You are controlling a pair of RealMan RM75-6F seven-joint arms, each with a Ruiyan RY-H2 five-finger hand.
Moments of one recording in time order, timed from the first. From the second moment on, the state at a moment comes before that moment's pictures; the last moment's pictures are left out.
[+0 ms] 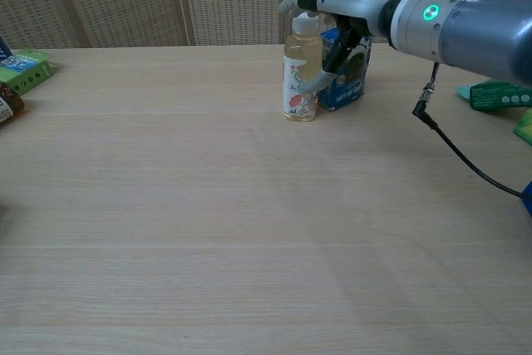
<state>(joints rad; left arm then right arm) -0.01 -0.91 -0.07 -1.83 1.41 1.54 0.01 0.96 -1.56 0.30 -1.48 -0.85 0.90 -0.38</state>
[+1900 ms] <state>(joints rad) -0.03 -0.94 -0.07 -1.81 1.40 1.51 0.05 0.78 -1.33 0.06 -1.76 -0.95 1.02 -0.39</state>
